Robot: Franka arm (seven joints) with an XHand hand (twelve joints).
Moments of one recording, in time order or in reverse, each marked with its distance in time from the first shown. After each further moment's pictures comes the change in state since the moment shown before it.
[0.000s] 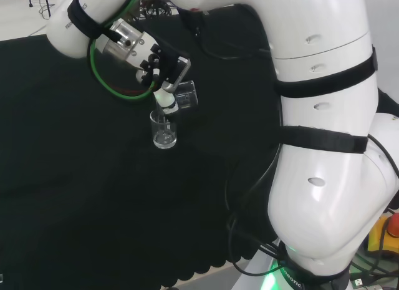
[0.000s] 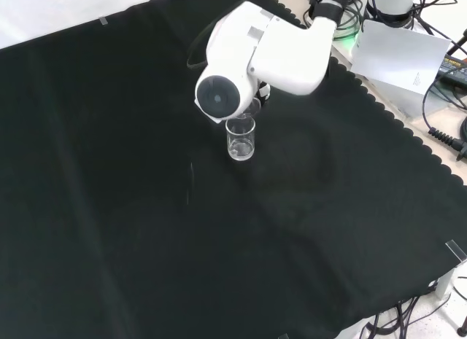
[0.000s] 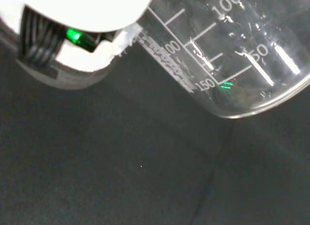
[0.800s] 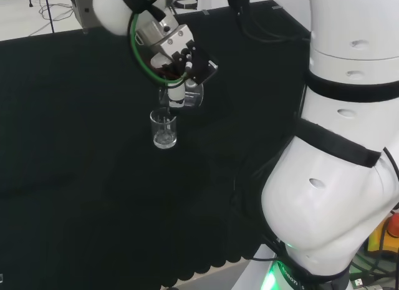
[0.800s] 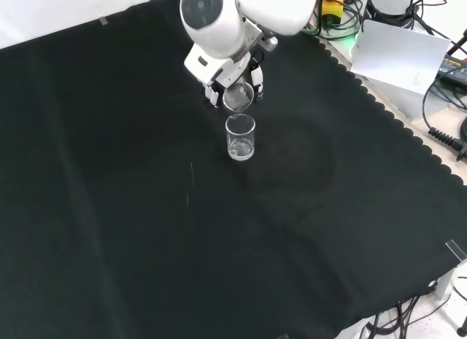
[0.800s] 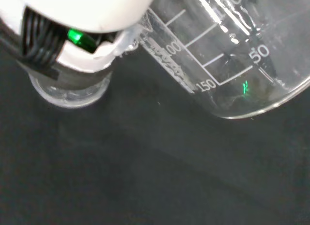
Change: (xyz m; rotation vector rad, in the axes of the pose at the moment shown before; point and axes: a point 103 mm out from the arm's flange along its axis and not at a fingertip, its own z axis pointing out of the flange) arm -0.026 0.003 0.028 -0.274 0.329 -0.080
